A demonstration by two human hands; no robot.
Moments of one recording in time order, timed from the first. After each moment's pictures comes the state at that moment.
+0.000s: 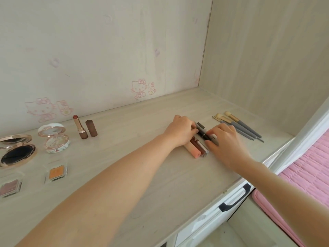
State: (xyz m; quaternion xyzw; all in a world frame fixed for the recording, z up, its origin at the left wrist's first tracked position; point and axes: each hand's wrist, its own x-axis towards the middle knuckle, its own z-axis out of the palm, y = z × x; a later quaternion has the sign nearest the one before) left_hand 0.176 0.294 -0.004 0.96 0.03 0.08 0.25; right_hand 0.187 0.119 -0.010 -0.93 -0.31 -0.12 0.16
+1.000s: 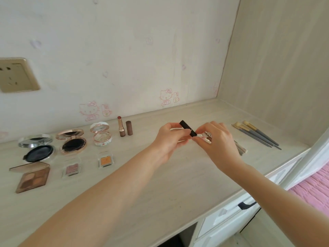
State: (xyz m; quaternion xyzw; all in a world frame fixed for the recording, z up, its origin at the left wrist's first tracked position) left_hand 0.030 0.333 0.043 0.59 0.17 0.13 0.78; right_hand 0.097 0.187 0.034 -0.84 -0.39 -0.20 0.33
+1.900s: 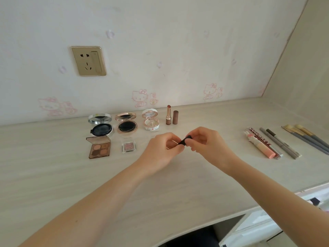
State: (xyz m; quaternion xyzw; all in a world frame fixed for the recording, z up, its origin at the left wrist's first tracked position) left_hand -0.121 0.415 0.023 0.84 0.22 0.17 0.47; right_hand -0.004 0.288 0.038 -0.76 -0.39 0.16 0.49
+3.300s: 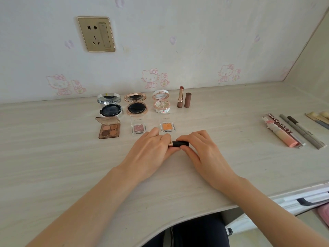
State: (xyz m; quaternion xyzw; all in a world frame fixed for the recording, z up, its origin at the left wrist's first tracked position) left_hand -0.175 0.427 -0.006 0.96 0.11 0.25 -0.01; right_hand -0.049 0.294 -0.019 -0.71 -0.60 -0.06 0.36
